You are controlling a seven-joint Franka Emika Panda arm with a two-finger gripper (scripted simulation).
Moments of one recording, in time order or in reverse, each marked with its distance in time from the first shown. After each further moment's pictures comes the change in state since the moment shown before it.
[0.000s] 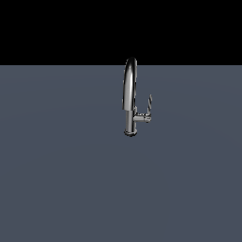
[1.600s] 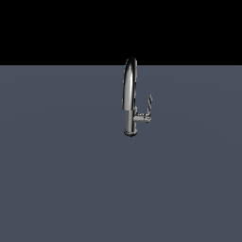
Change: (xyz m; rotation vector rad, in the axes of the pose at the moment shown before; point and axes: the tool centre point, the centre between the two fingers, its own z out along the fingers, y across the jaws) arm 0.163 0.018 0.031 0.402 -0.336 0.403
